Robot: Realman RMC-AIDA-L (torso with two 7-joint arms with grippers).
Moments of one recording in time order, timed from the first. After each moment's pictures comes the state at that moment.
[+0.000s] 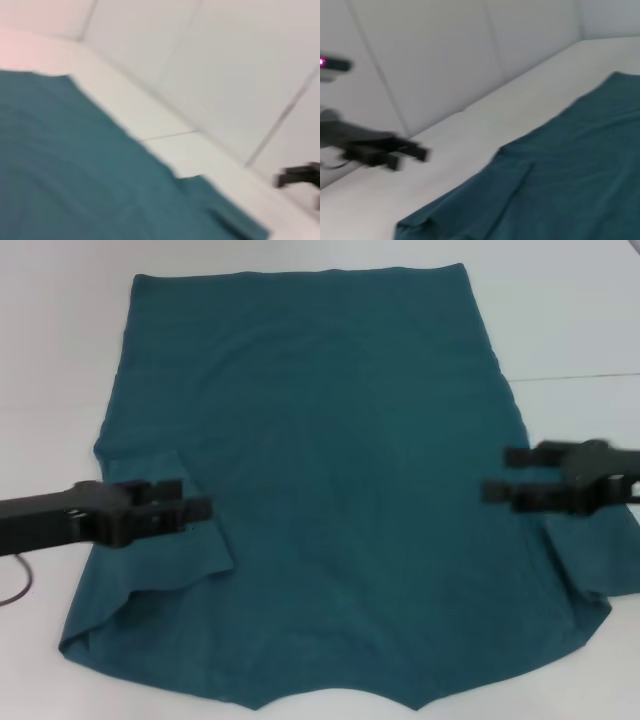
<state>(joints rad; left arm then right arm) -0.52 -2.11 0.63 0.95 2.03 1.64 -1.88 0.46 2.04 -0.68 -1.00 -2.00 -1.62 1.80</state>
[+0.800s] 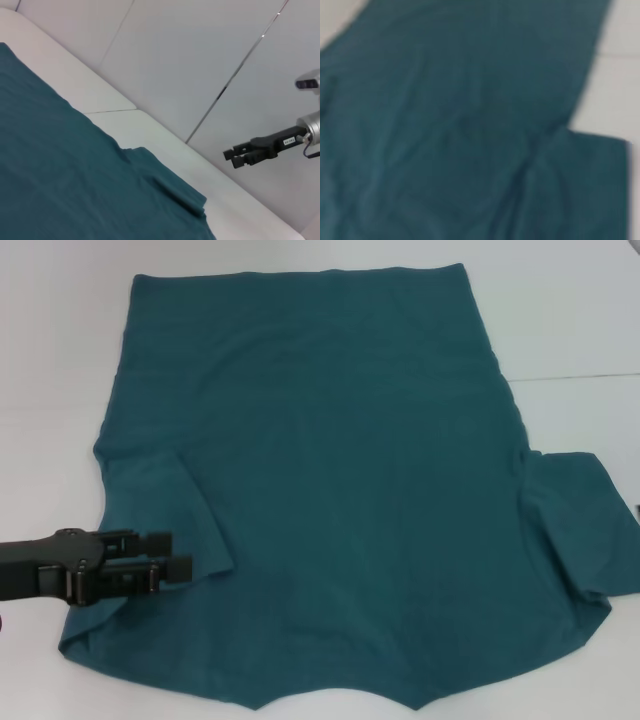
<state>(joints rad) -0.54 -2.05 0.50 0.86 2.14 1.86 -1.82 0.44 2.05 -0.60 -1.46 -2.54 -1.69 2.33</state>
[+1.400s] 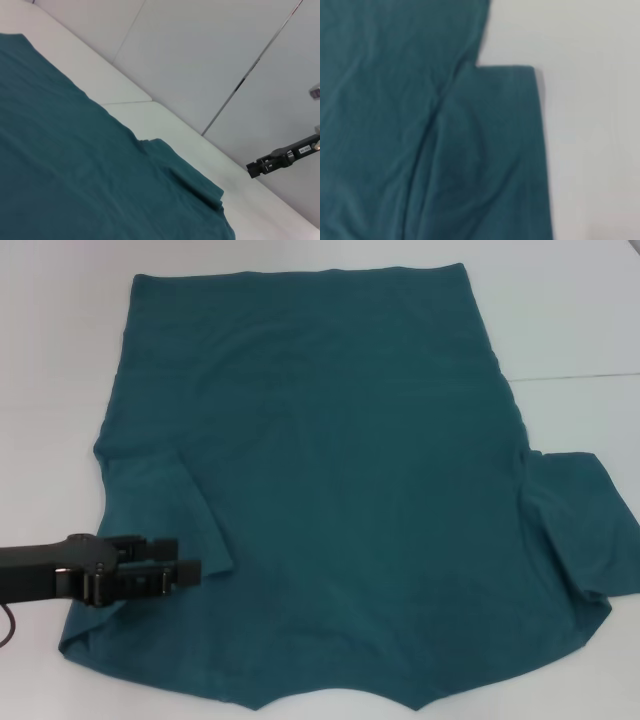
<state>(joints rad) -0.55 -2.06 0.54 0.83 2.16 1.78 -1.81 0.42 2.06 -0.59 -1.41 -2.75 -1.61 2.44</state>
